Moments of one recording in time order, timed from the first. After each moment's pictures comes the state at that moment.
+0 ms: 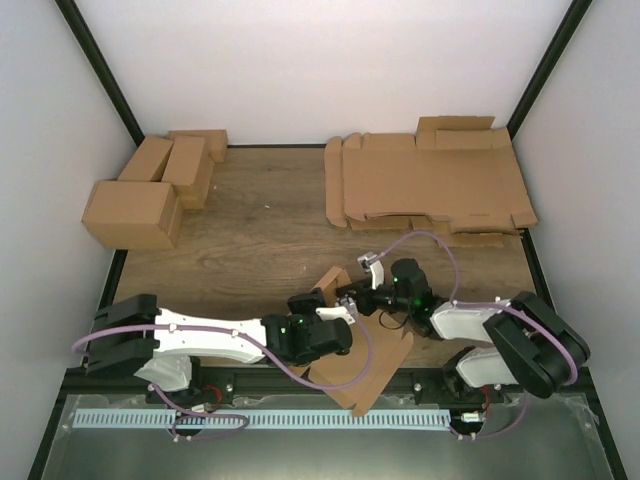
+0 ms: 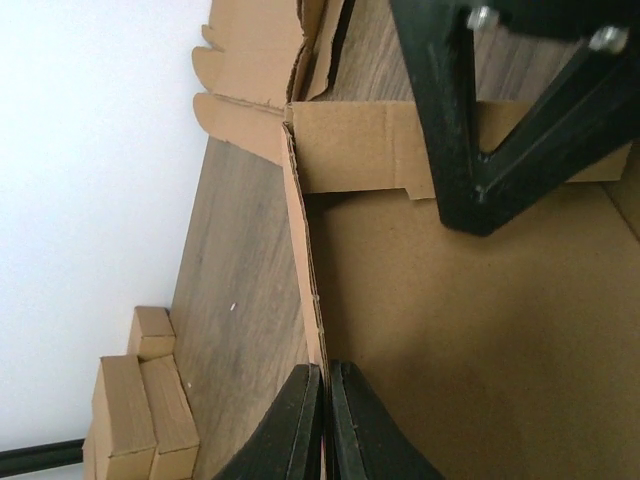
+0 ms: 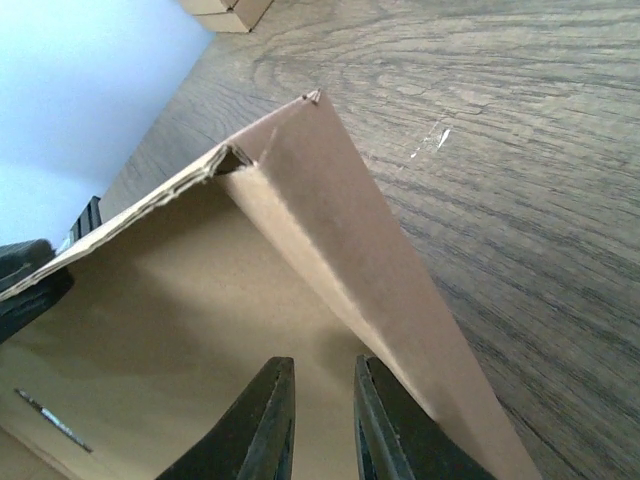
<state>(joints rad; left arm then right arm) -1.44 1.46 0.81 -0.34 -0.97 0.26 0.62 1.31 0.24 0.63 -0.55 0.48</state>
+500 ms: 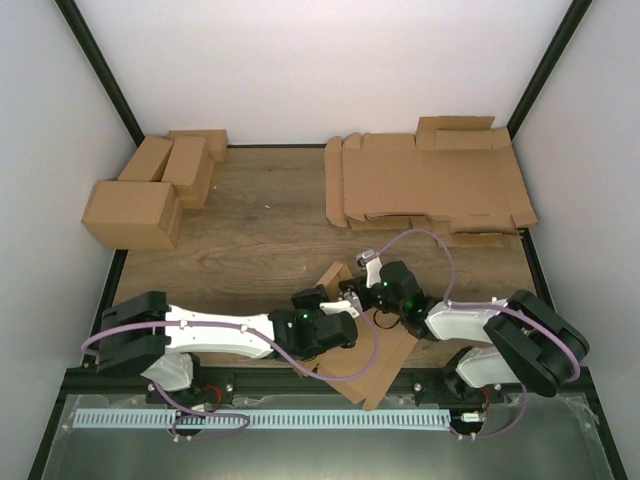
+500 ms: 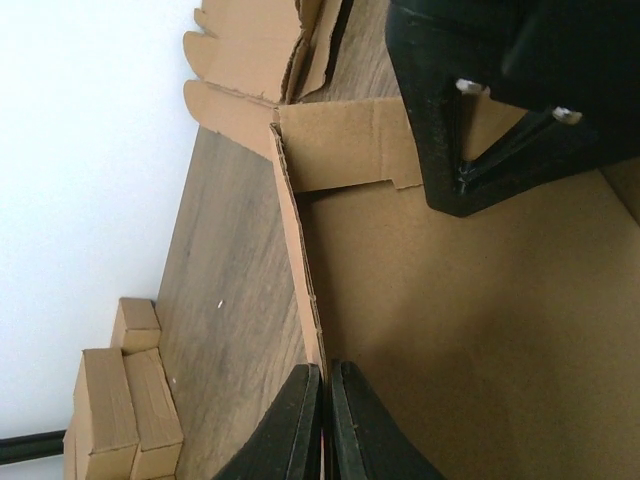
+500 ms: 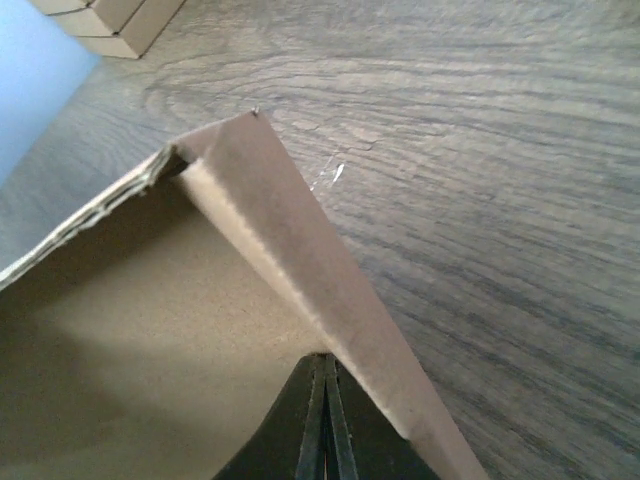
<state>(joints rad) -1.41 1.51 0.85 -0.33 -0.94 0.23 0.70 1.34 0.29 0.55 -0.27 0.47</state>
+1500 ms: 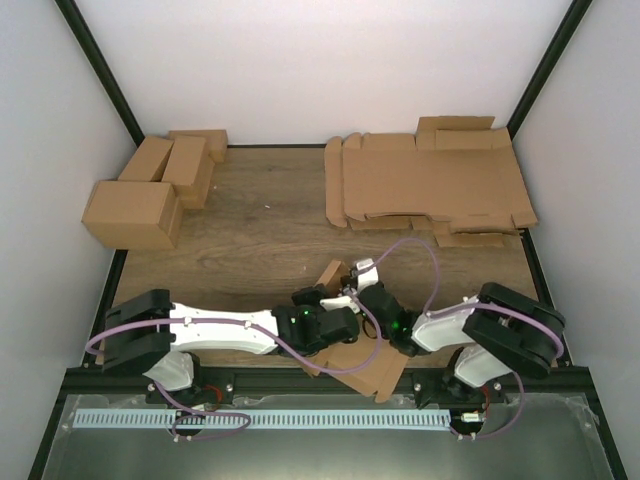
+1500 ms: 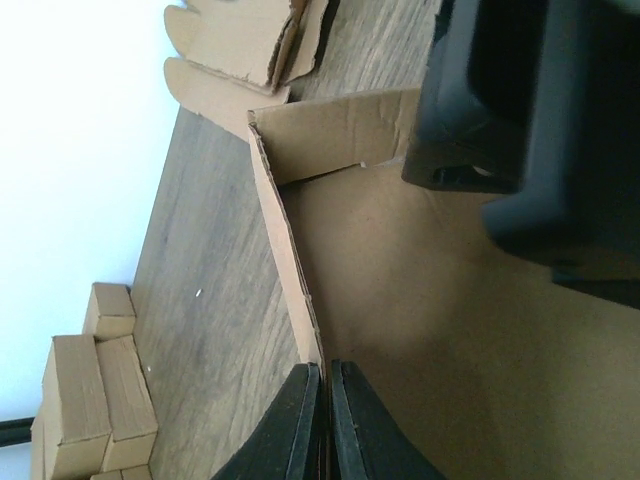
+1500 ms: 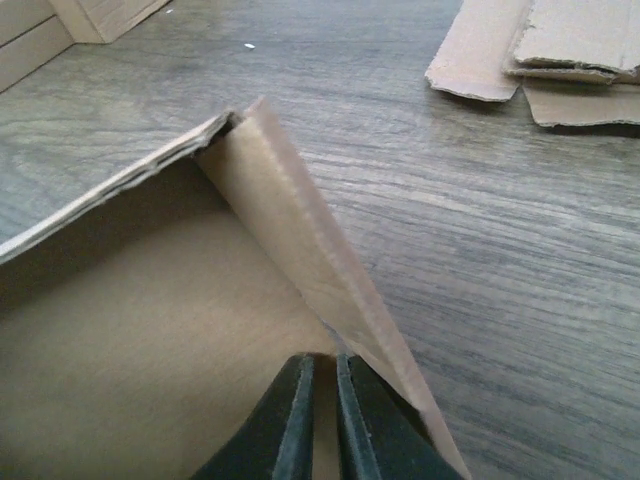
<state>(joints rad) -1.37 1.55 0.89 -0.39 -0.90 0.16 1.00 1.48 0.29 0.74 0.44 0.41</state>
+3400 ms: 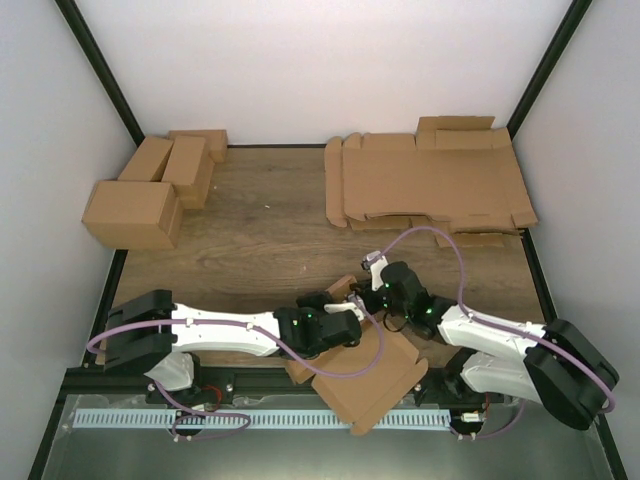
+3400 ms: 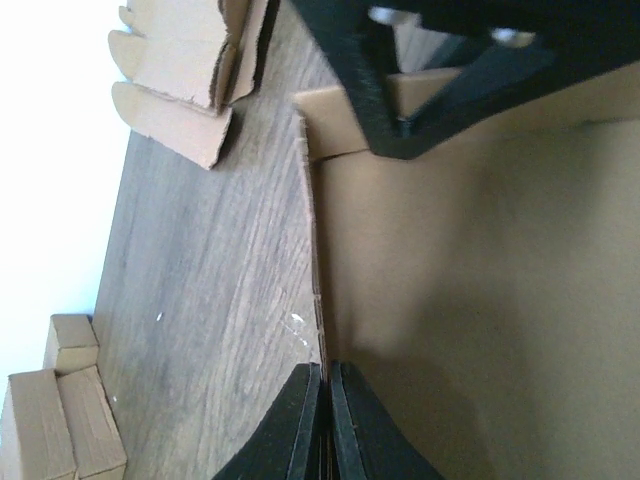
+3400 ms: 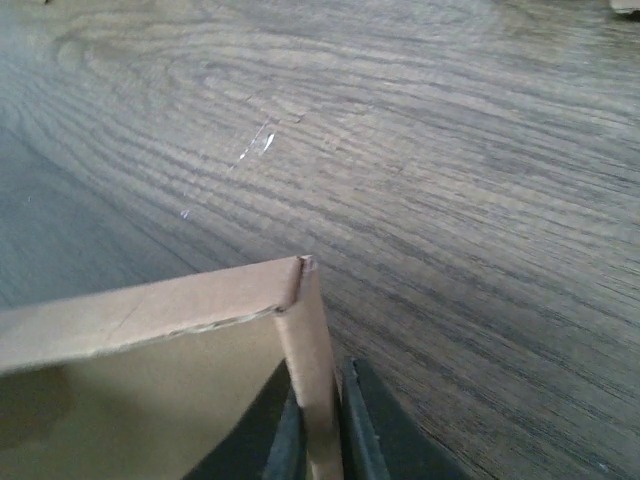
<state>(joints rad) -1.39 1.56 0.90 -0.39 -0.81 0.18 0.76 1.11 0.34 0.16 -0.05 0.37</state>
